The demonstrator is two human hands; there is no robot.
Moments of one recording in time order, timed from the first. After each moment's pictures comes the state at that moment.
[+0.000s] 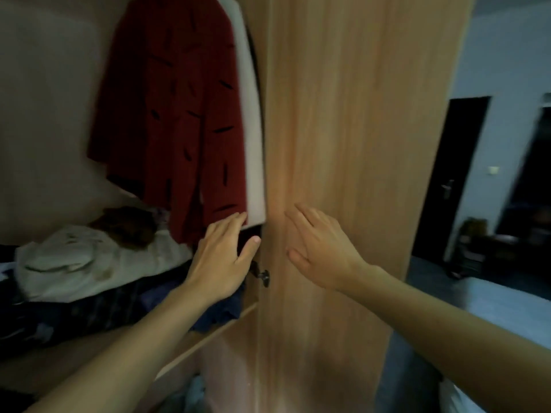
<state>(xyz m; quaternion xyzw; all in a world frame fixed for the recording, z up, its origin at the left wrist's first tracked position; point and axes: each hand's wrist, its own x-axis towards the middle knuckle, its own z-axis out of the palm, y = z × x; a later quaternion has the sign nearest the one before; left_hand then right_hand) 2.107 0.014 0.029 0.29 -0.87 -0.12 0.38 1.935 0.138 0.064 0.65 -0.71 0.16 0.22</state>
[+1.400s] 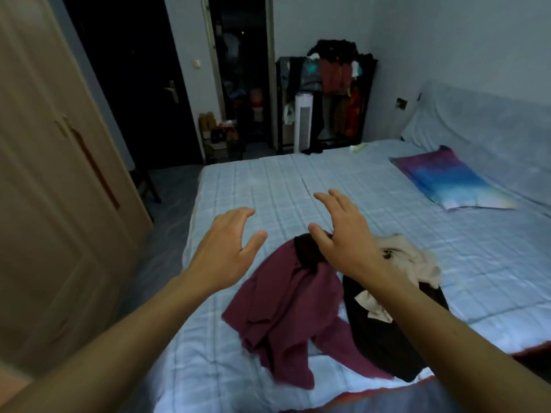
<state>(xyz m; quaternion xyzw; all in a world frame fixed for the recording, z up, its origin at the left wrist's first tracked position) 1.694 0.617 -0.097 -0.12 -0.95 -0.25 0.14 1.680 0.853 -0.096 0.13 -0.93 0.30 0.17</state>
